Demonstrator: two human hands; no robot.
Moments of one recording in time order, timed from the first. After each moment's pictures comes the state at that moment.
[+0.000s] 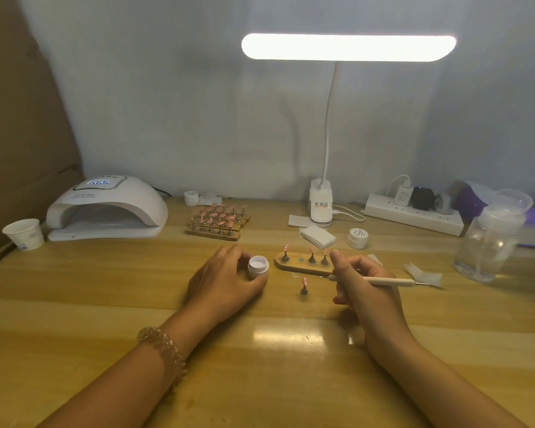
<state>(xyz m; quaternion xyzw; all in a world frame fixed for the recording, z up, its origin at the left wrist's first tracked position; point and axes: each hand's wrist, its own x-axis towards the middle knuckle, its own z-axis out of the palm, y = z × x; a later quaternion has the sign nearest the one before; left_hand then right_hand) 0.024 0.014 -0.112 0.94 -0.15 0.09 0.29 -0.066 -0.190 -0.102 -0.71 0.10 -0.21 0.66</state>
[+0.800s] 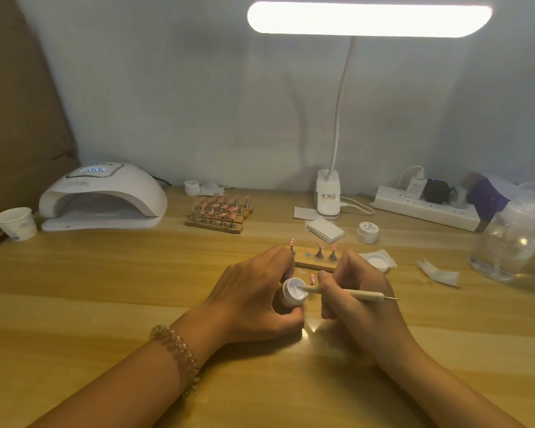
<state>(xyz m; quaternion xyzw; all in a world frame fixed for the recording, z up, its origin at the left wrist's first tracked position) -0.001 -0.002 -0.100 0.88 -0.42 0.14 0.19 -0.070 -0.176 -0.102 -0.81 -0.03 -0.22 0.55</state>
